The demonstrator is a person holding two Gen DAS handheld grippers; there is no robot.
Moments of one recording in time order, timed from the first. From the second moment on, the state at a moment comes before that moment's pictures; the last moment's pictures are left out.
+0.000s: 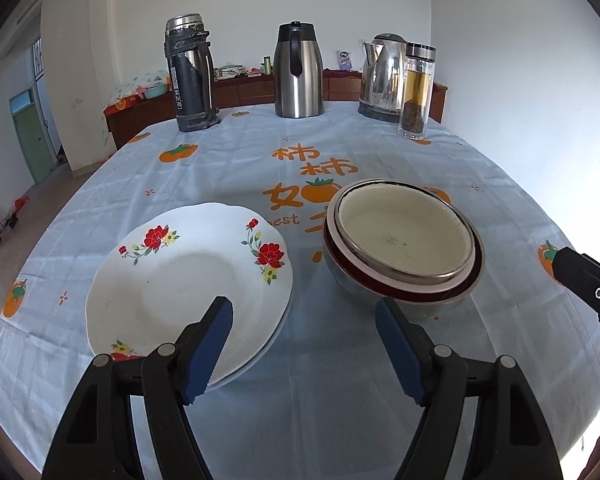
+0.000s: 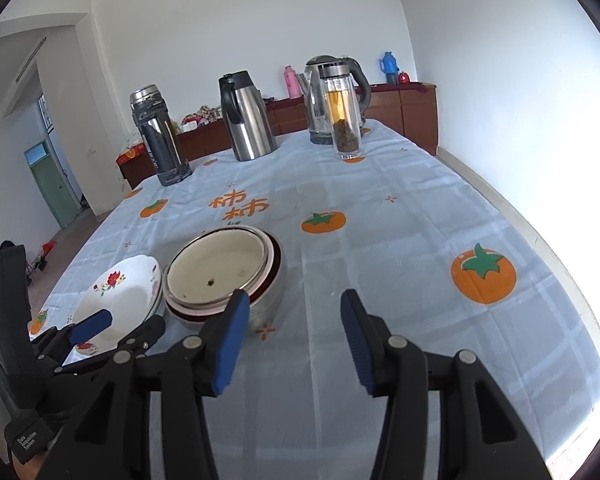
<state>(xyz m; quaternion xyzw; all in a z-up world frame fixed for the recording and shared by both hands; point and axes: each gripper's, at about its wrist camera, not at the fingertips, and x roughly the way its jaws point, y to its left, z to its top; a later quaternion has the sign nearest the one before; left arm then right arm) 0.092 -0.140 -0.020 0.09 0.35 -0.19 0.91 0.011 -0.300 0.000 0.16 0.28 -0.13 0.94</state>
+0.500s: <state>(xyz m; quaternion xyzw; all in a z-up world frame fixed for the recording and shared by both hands) 0.109 -0.145 -0.017 0.08 0.35 -0.18 0.91 0.035 -0.322 -0.007 0.20 0.28 -0.11 0.93</state>
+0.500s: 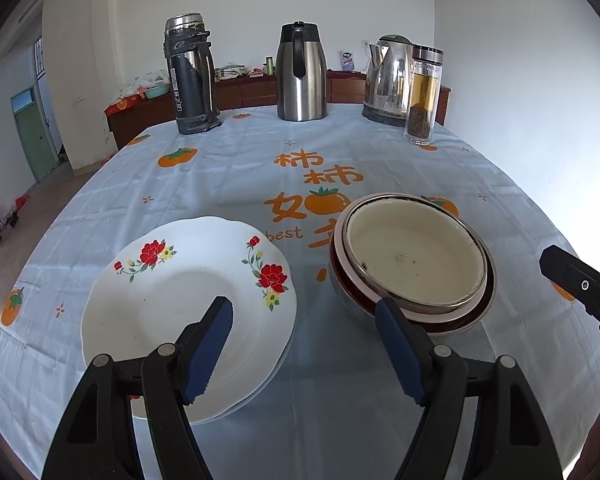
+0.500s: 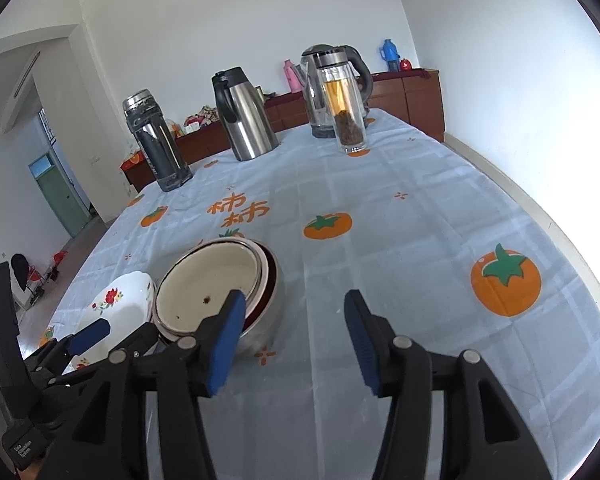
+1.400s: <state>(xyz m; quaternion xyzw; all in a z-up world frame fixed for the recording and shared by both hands) 0.187 -0.174 -0.012 -0.01 0.40 -0.23 0.89 0.095 -0.339 -0.039 0.25 0.33 -0.08 0.91</state>
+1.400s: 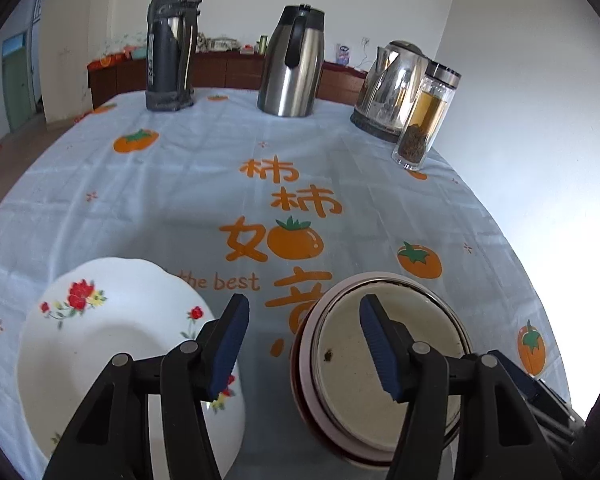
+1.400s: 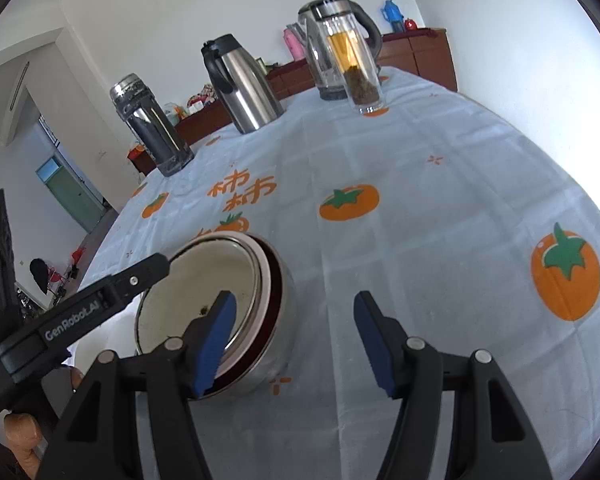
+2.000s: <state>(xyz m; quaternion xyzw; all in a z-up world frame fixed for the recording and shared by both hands) 0.177 -0.207 -0.034 0.06 0.41 -0.21 0.89 0.111 -0.333 -0.050 0.25 0.37 -0.05 0.89</state>
